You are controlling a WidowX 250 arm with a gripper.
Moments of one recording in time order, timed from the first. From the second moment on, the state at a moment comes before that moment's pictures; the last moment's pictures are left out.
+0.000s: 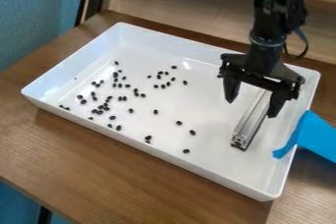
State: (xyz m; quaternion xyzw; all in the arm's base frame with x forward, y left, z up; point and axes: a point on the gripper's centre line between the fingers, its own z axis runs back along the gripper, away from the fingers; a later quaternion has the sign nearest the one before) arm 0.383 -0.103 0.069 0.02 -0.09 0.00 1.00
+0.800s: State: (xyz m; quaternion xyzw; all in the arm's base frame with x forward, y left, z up) arm 0.387 -0.097 0.050 0.06 -0.05 -0.03 1.00
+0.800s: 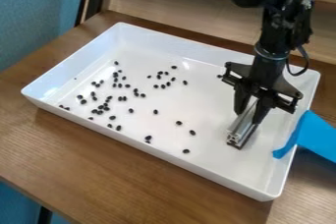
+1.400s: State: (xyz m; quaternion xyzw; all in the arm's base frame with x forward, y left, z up) arm 0.396 -0.011 0.046 0.11 -0.05 0.08 0.99
